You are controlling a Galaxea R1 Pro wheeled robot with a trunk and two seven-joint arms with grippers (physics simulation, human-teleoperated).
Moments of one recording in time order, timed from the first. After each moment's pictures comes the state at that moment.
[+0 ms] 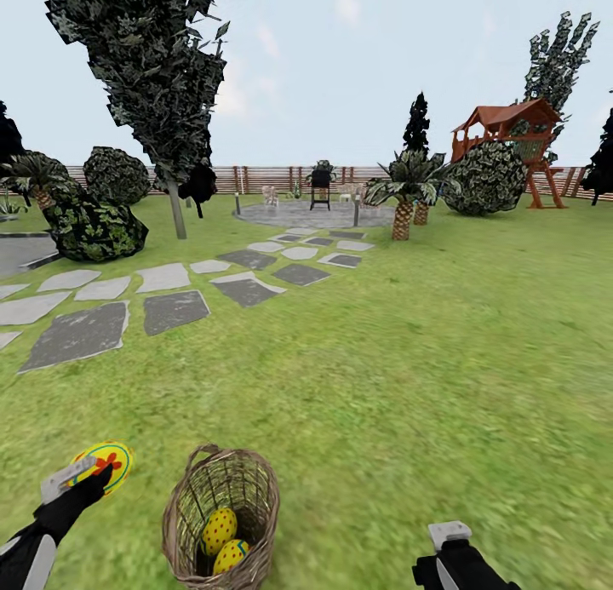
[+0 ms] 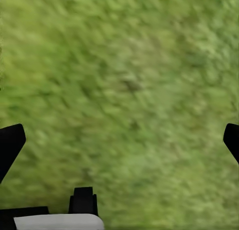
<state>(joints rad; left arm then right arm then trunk) -0.35 0.18 0.63 -0.79 0.13 0.10 -0.24 -0.40 -0.06 0.10 -0.52 -0.03 0.53 -0.10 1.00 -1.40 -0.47</state>
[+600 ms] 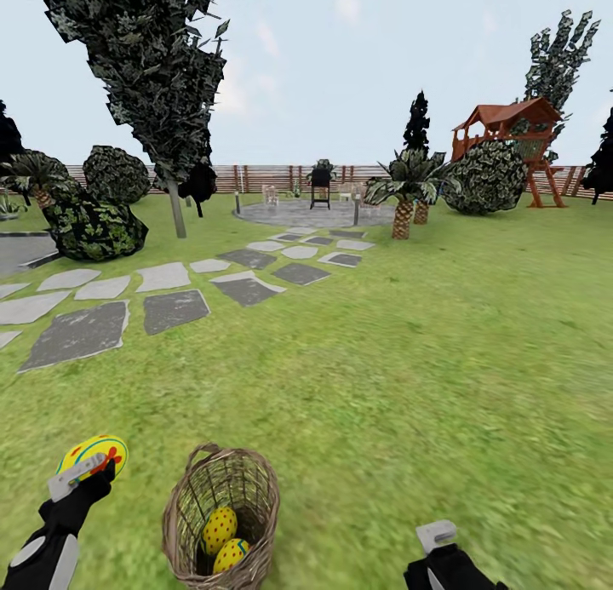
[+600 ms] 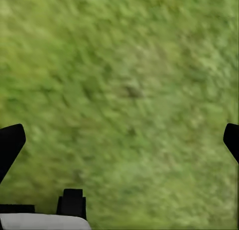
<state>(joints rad) -0.35 0.11 0.63 -0.81 0.06 -0.07 -0.12 -0.40 -0.06 0.23 -0.50 -0.04 0.50 -0.10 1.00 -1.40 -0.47</state>
